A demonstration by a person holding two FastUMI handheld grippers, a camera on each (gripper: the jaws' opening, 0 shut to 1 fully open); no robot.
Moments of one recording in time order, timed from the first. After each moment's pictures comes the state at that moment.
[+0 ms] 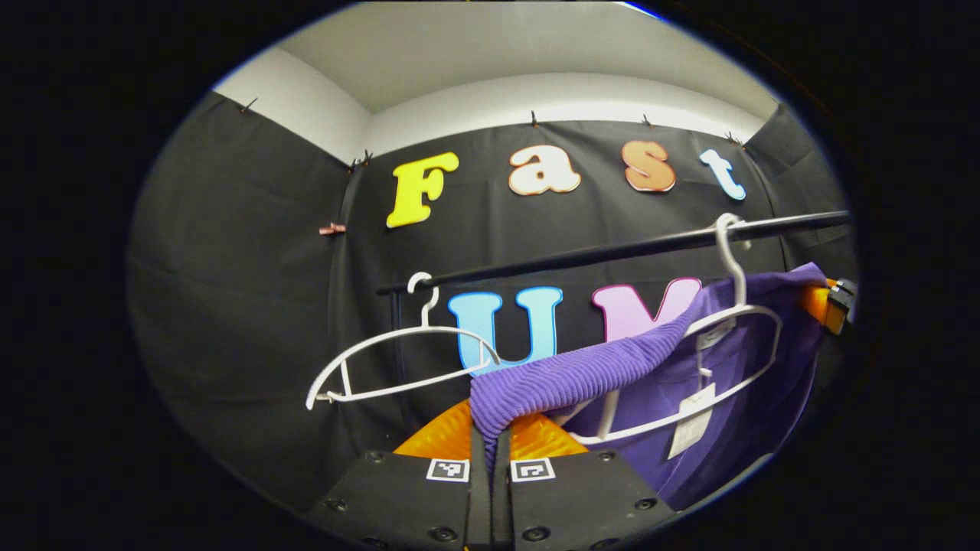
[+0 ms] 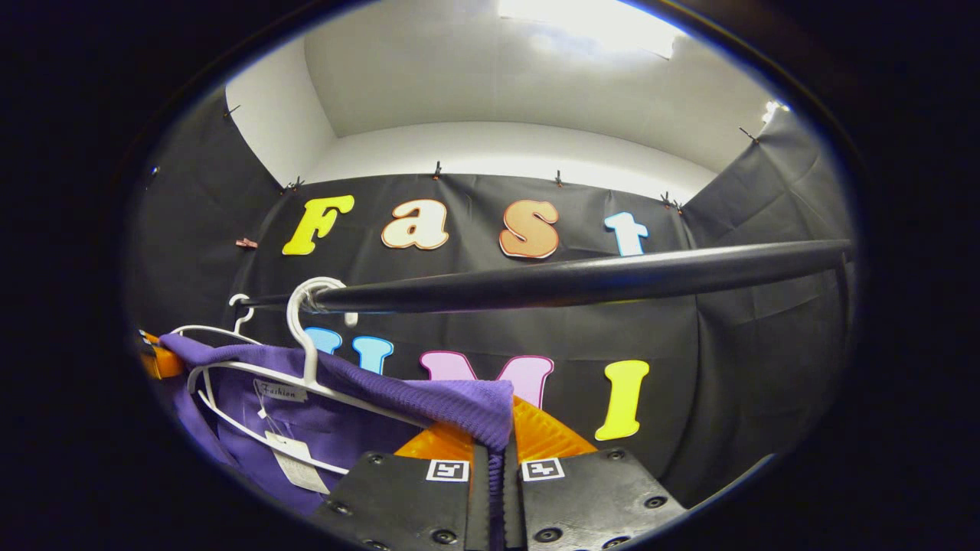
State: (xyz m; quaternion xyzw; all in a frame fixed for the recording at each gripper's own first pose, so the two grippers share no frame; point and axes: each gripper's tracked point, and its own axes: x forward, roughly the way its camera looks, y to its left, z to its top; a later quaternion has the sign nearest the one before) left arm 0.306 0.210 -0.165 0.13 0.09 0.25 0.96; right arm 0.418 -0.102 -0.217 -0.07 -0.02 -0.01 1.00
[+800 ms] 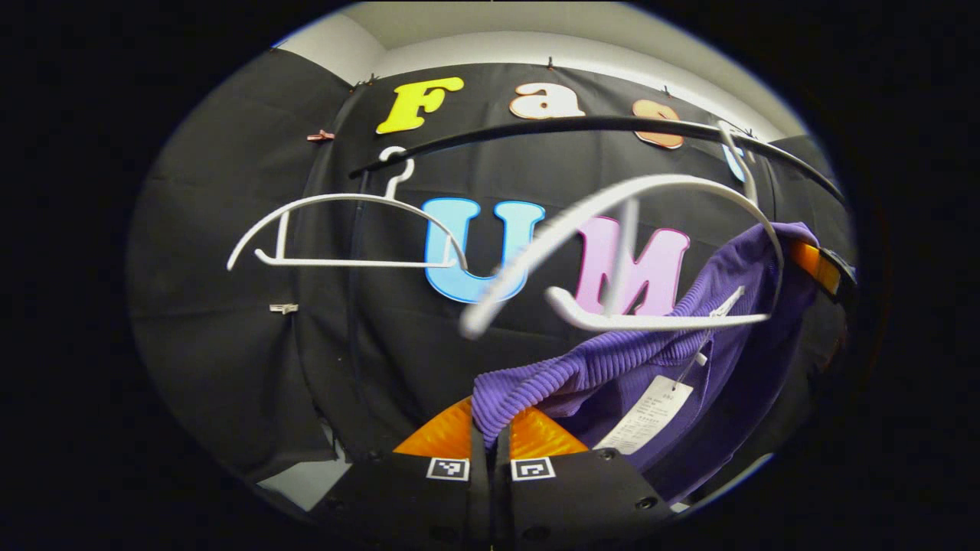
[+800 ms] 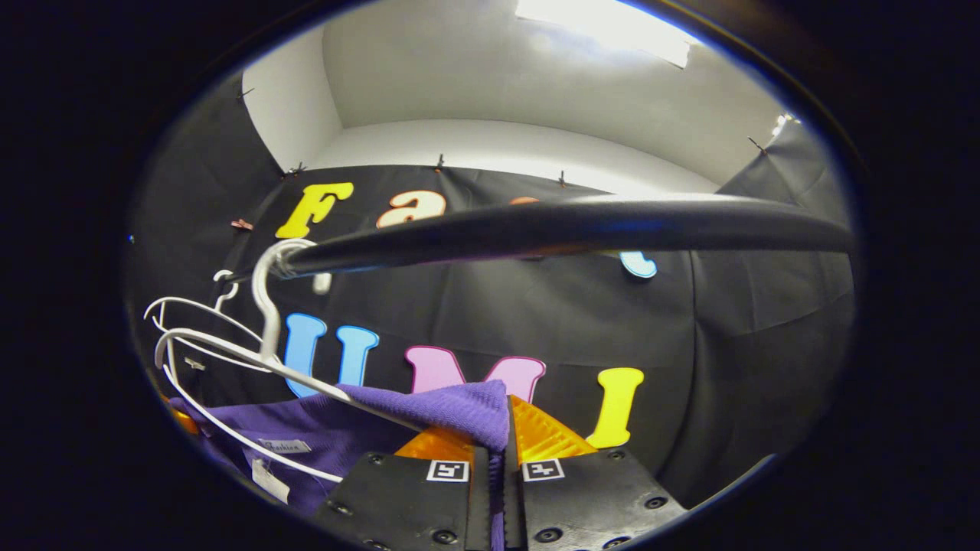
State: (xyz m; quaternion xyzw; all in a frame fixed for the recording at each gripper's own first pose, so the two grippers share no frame) left arm 0.311 0.161 -0.298 0.03 0.18 0.20 0.96; right arm 0.438 -0.145 -0.240 -0.10 -0.02 -0.05 0.99
